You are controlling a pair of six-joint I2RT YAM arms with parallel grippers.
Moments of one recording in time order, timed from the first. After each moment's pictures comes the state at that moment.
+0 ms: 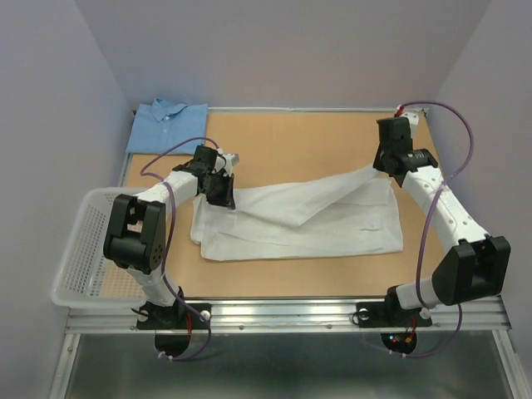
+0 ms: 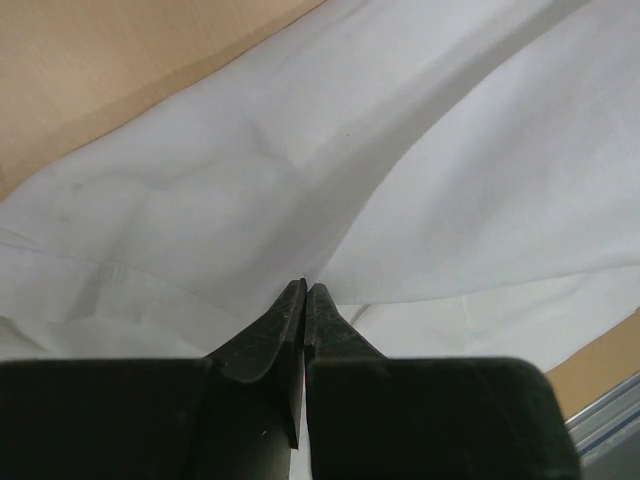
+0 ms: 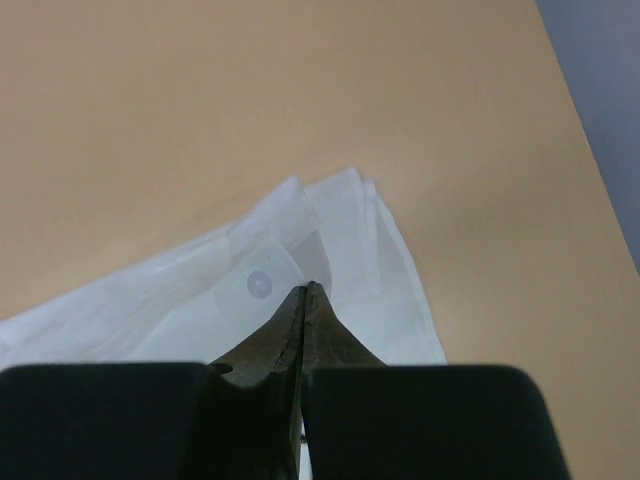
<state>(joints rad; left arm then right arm) -0.27 1.68 1.05 -0.47 0.36 -0.06 0.18 1.41 1.25 -0.64 0.51 0.34</state>
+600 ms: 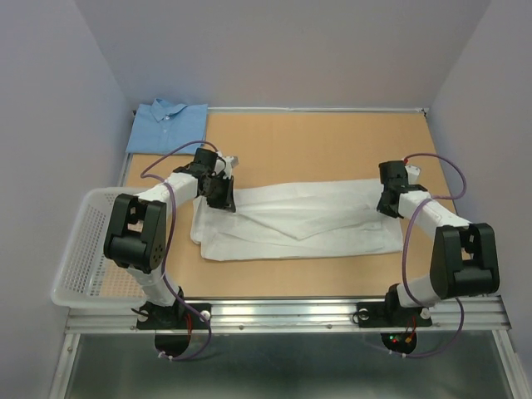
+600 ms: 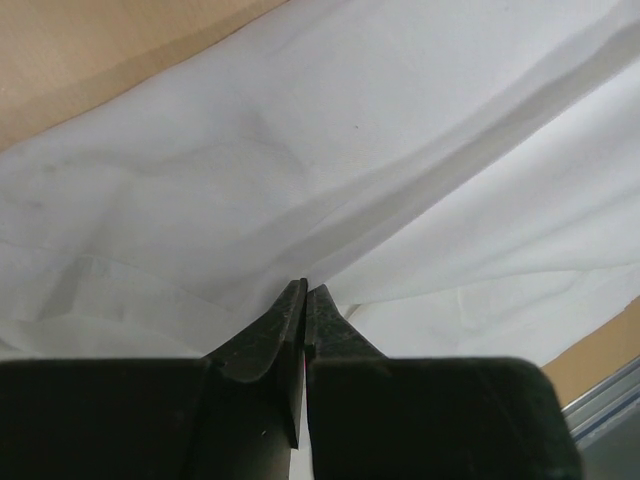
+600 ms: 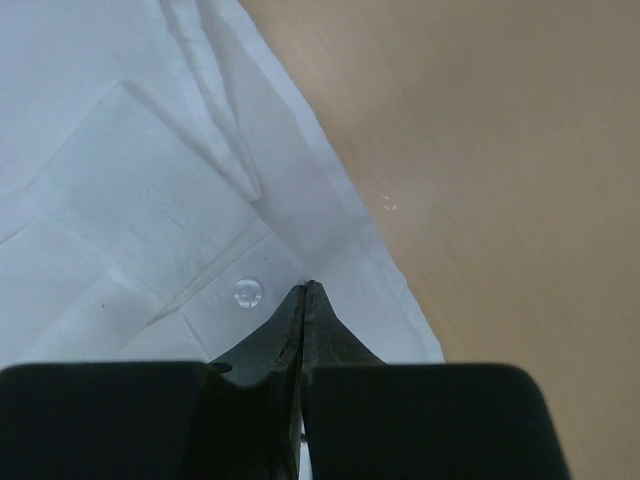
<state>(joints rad) -0.27 1.69 1.03 -0.45 0.38 -0.10 0.07 1.44 0.82 -0.44 0.48 0.44</state>
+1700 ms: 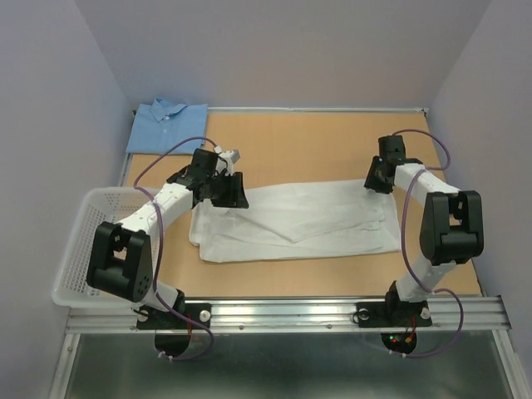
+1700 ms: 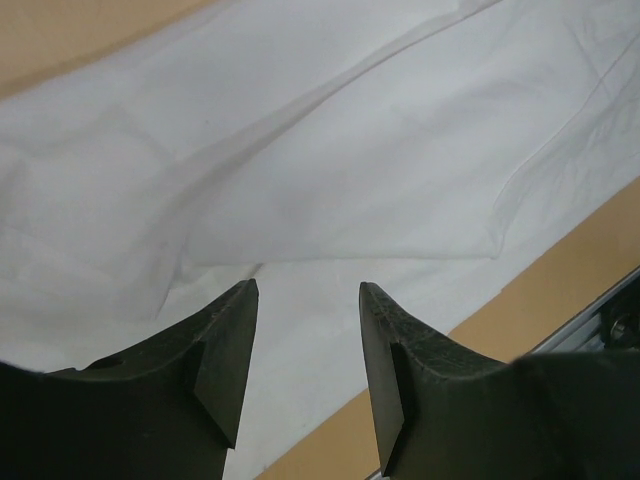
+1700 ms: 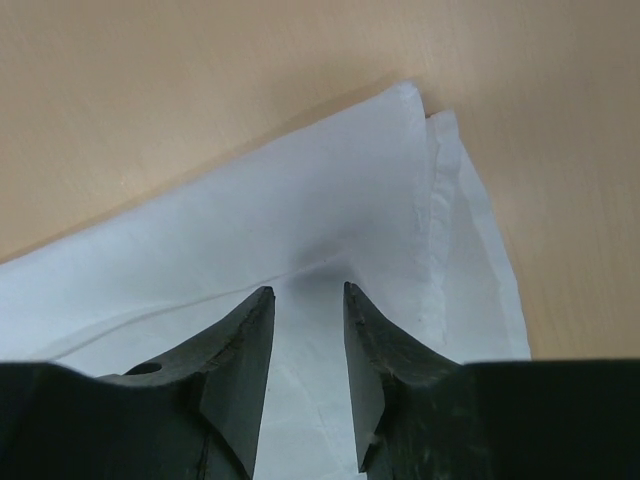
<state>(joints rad) -0.35 1.46 0.99 -0.43 0.40 -0.25 0.02 1.70 1.12 -0.42 0.16 0.36</state>
